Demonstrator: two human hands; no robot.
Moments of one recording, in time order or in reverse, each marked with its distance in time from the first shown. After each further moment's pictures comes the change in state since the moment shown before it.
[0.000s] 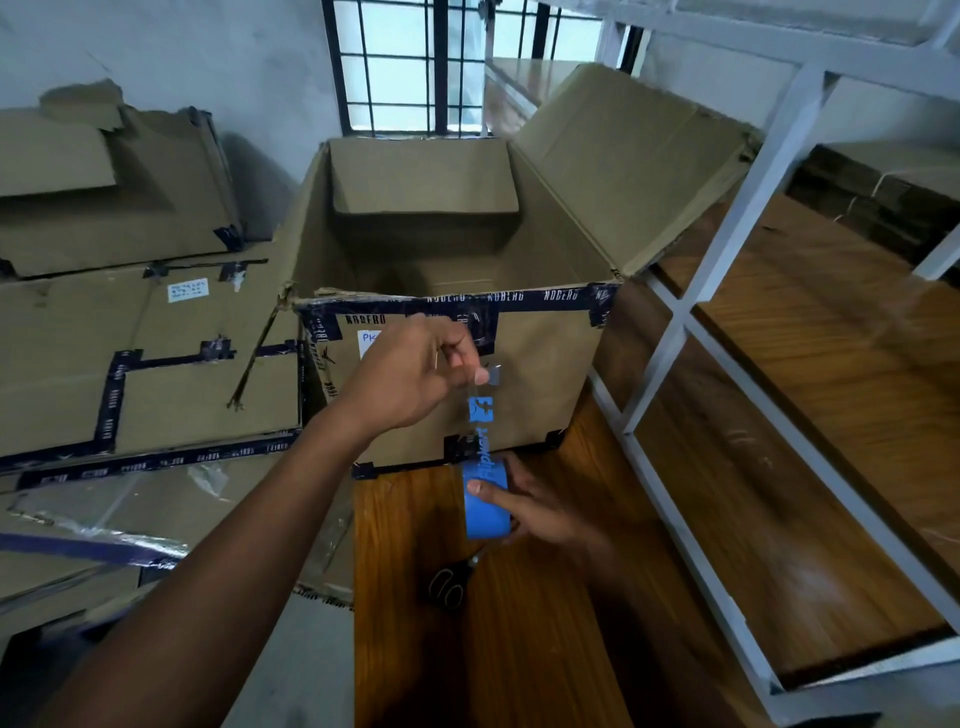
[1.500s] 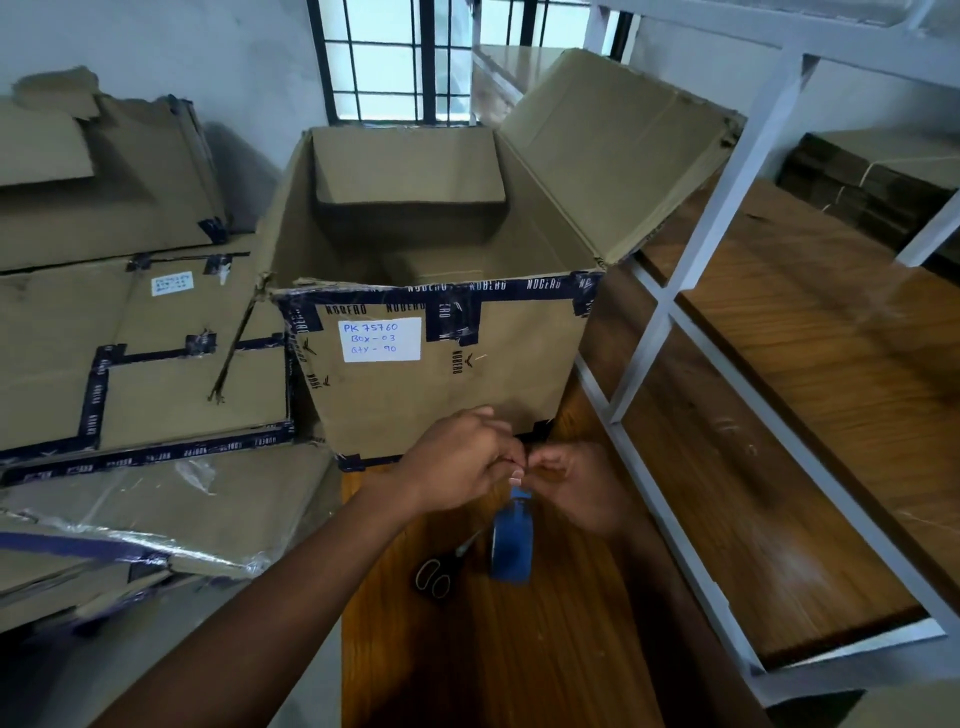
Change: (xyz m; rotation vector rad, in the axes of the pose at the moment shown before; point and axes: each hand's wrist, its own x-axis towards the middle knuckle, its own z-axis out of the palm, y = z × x) left_hand -0.032 -0.024 0.117 0.234 -0.283 0.272; right_hand -0.044 0.000 -0.052 -0.417 0.258 -0.351
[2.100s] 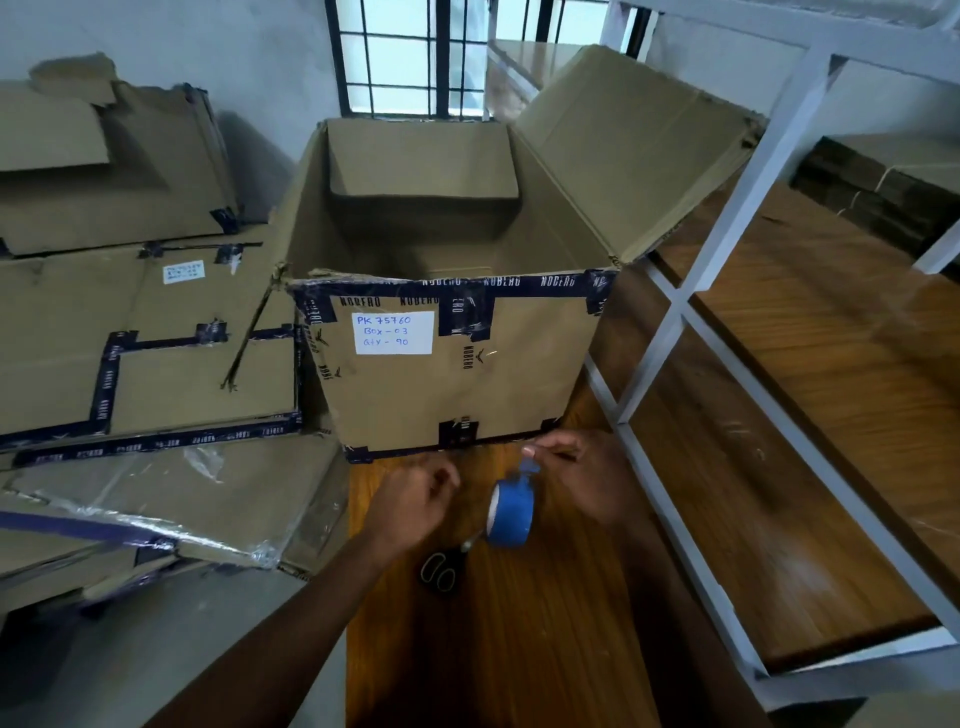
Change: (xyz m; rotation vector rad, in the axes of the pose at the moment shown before) left_hand -0.082 -0.036 0.071 -0.219 0.131 -0.653; right_hand 0.013 -0.002 0.004 -0.030 0.146 0.149
